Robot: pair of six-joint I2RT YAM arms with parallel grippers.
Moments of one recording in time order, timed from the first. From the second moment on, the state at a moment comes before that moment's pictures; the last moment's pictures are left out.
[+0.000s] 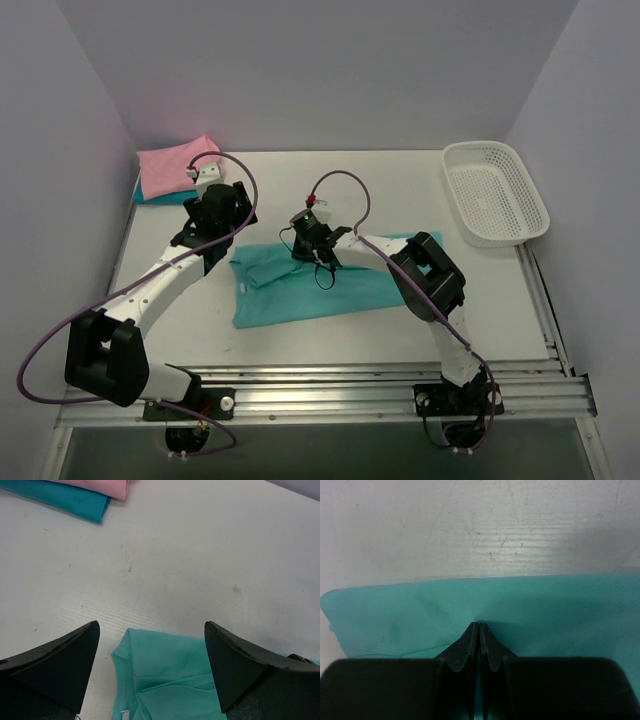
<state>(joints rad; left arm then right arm) -0.38 1.39 1.02 -0.16 -0.49 -0.49 0.77 2.13 1.42 -0.11 0.19 0.83</state>
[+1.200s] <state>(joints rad) -0.38 1.38 1.01 -0.15 -0.48 -0.49 0.83 1.86 1.33 -0.19 0.28 0.75</state>
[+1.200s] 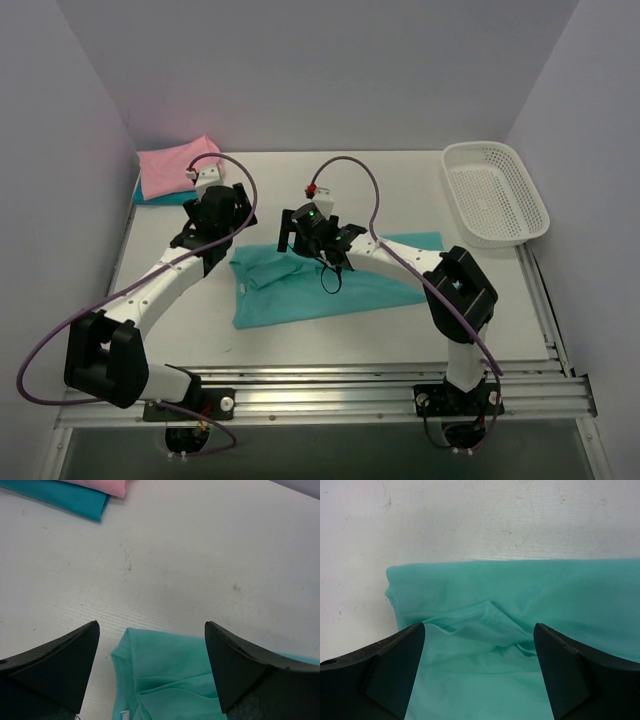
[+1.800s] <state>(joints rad) -0.36 1.38 1.01 -0.14 -0.47 -0.49 0.91 2.03 1.50 -0.24 0.24 0.74</state>
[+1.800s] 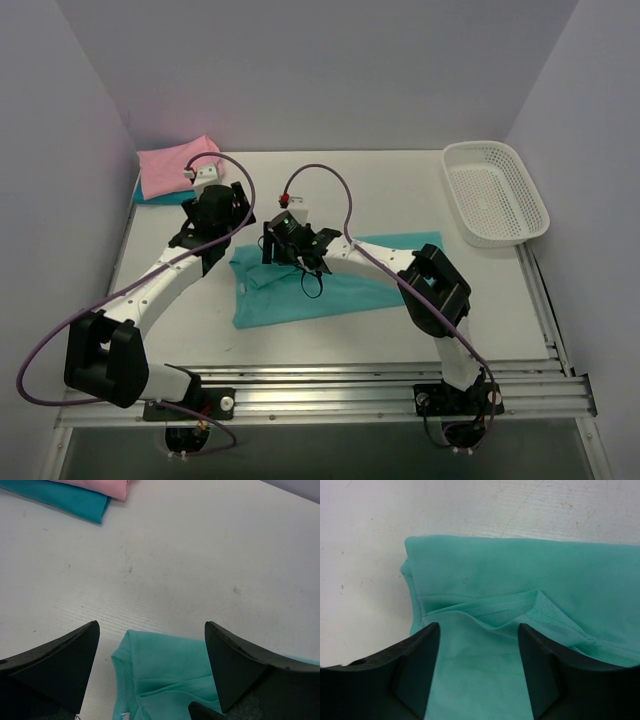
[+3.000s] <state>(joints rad) -0.36 1.36 0.98 -0.12 -0.47 -0.49 0.91 2.09 1.53 -0.31 0.32 0.73</state>
